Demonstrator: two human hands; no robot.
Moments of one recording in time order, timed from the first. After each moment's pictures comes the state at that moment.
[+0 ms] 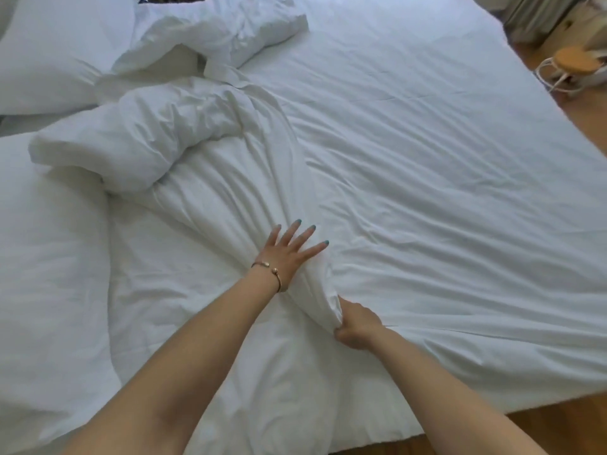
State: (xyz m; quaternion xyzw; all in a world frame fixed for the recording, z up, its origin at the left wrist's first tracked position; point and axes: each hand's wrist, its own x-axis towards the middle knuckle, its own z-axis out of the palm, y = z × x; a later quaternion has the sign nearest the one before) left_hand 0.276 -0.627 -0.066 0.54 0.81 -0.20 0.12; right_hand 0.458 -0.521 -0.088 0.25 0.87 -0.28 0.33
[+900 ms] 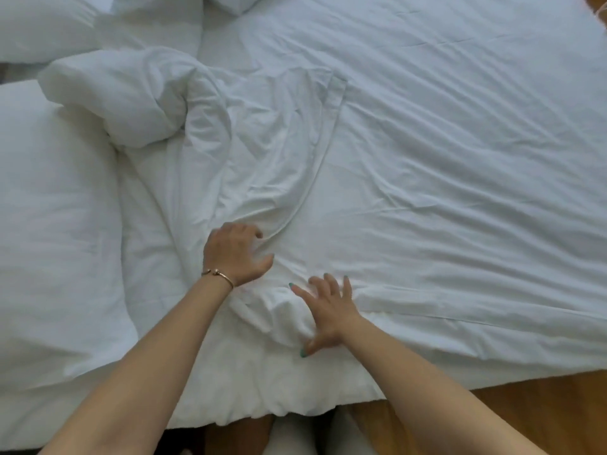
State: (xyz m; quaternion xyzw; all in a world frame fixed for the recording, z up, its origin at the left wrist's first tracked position) left_hand 0.287 -0.740 -0.099 0.30 0.94 0.08 0.12; right_hand 0.465 -0.593 -0.132 0.04 0.93 -0.17 0.33
